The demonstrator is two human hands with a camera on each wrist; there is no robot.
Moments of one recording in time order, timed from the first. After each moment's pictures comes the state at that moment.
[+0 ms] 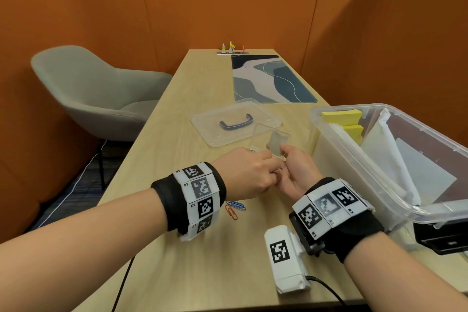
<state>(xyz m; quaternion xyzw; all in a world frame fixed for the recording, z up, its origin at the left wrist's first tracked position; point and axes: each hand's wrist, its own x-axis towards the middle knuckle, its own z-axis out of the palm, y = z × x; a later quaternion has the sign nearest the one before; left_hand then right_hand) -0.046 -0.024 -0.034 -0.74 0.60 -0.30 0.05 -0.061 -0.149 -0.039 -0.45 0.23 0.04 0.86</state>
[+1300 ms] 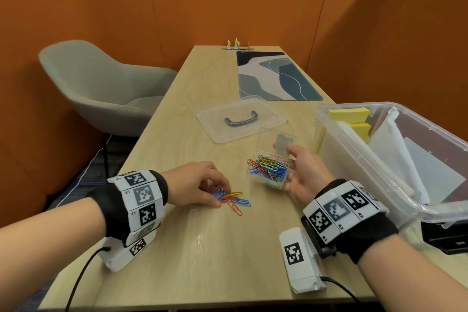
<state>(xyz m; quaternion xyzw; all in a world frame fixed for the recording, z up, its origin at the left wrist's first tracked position) -0.033 0.064 -0.058 -0.91 0.33 0.18 -0.16 -0.070 -0.153 -0.040 -0.54 0.25 0.05 0.81</state>
